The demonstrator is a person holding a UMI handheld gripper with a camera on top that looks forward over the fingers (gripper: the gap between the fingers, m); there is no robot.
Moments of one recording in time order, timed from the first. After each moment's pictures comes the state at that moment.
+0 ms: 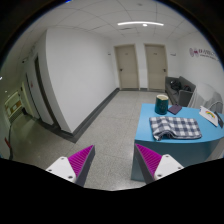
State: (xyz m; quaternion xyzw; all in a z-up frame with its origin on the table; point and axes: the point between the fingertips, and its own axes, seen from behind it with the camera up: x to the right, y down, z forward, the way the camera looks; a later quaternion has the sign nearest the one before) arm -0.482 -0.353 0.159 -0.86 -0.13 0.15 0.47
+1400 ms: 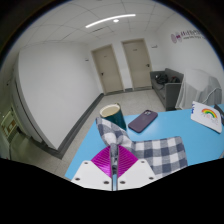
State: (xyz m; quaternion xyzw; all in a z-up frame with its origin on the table) arm -0.236 -0.049 0.102 -0.86 -0.04 0.16 0.48
